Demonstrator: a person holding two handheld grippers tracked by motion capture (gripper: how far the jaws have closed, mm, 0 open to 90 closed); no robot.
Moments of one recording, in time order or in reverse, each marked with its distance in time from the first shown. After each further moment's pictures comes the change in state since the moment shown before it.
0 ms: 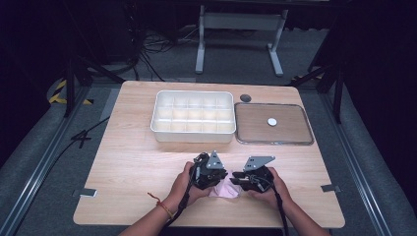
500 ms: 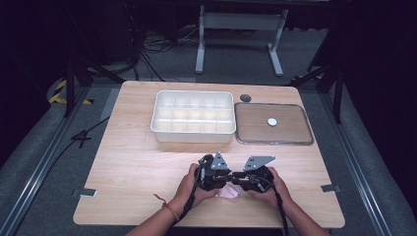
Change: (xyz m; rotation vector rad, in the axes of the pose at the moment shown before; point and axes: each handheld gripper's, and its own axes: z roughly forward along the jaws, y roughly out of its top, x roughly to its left) left arm -0.005 0.002 0.008 -0.049 -0.019 -0.037; right arm 0.000 0.000 0.000 0.000 0.003 0.001
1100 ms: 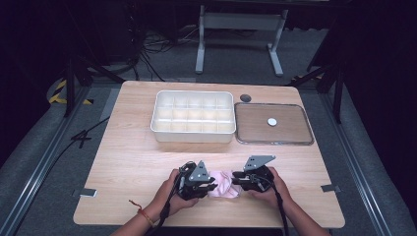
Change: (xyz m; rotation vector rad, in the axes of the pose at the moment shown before) left arm 0.001 -0.038 -0.045 0.058 -0.029 0.121; right arm -0.001 0.000 0.000 -0.003 0.010 0.009
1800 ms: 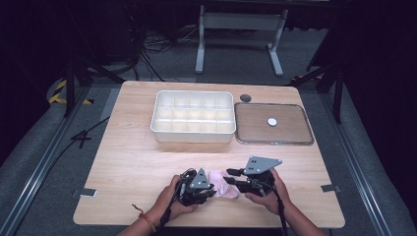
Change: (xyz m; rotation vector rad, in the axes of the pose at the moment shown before) left arm -0.003 -0.017 0.017 0.007 -0.017 0.003; right arm 0.038 0.032 -0.031 -0.171 0.007 -0.098
